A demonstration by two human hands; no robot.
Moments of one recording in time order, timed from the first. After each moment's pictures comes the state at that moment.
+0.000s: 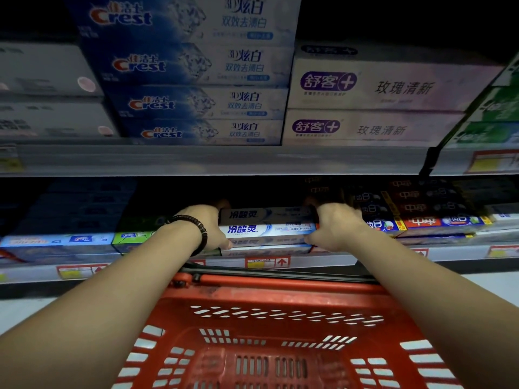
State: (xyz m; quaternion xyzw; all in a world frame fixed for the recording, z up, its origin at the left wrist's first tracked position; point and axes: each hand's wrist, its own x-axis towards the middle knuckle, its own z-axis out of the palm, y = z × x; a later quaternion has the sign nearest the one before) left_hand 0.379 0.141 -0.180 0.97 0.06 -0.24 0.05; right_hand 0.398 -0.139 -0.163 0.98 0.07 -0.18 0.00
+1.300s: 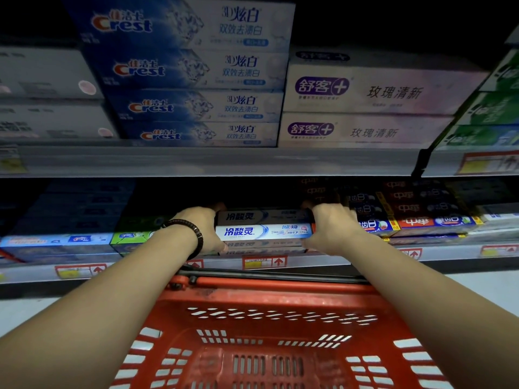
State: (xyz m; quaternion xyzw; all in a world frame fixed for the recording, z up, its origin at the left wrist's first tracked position) left_hand 0.367 0.141 -0.176 0.97 0.06 -0.22 0.07; right_hand 0.393 -0.140 -0.166 0.98 0.08 -0.16 0.01
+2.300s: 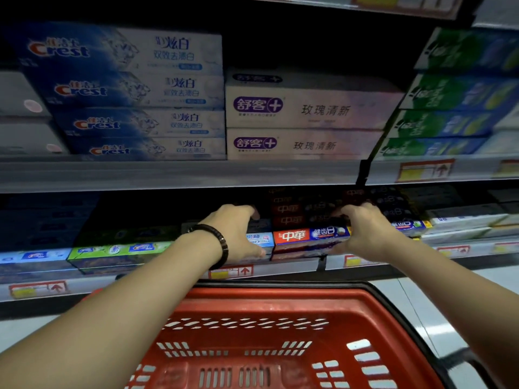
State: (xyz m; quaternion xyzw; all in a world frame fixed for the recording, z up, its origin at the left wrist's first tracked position) left_hand 0.363 0.020 -0.134 0.97 -0.09 -0.12 0.16; right_hand 0.382 -0.276 -0.128 0.99 0.02 -0.14 -0.05
